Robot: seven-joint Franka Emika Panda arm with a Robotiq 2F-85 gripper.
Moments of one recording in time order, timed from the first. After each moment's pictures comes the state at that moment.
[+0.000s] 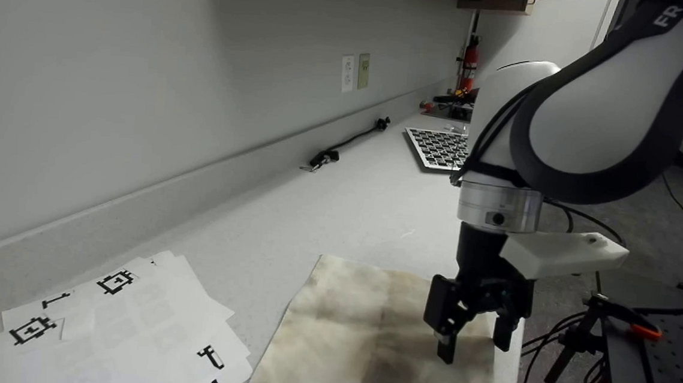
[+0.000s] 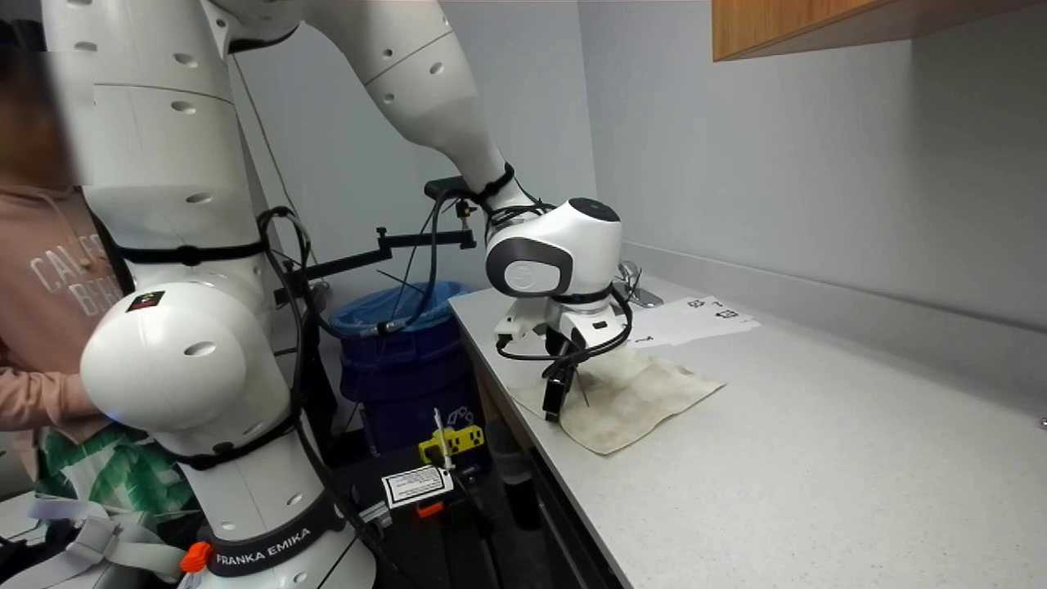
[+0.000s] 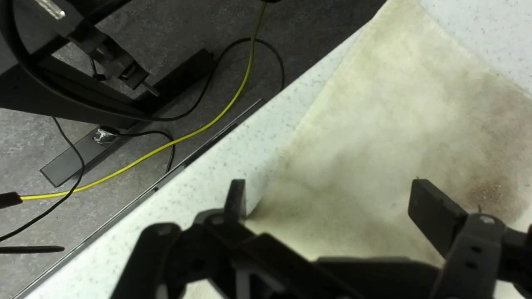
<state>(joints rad) 0.13 0.15 0.16 -2.58 0.62 2.59 0.37</state>
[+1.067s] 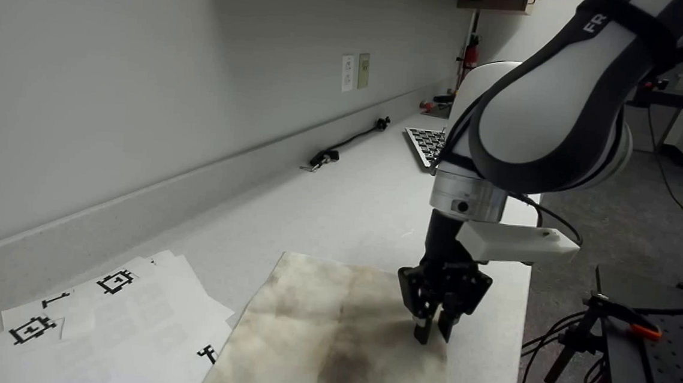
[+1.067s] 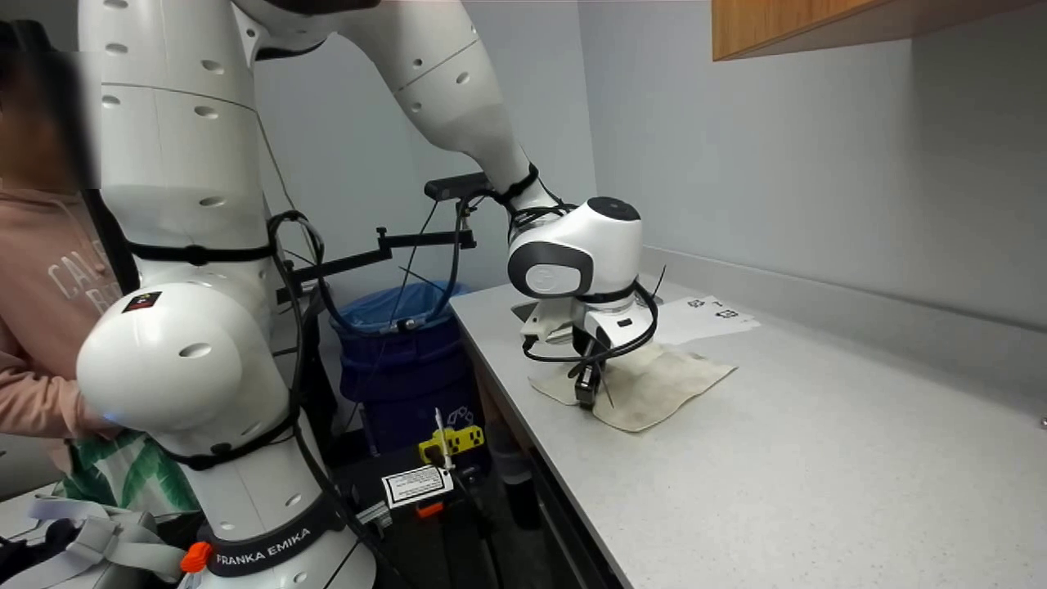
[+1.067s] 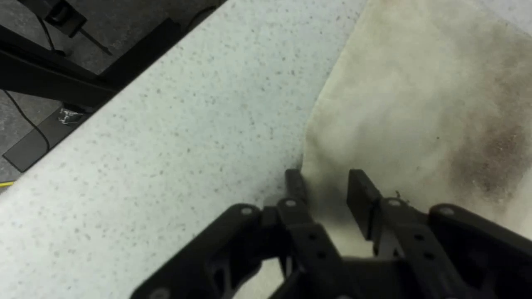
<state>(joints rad) 0.11 0.23 0.16 -2.49 0.66 2.66 0.35</state>
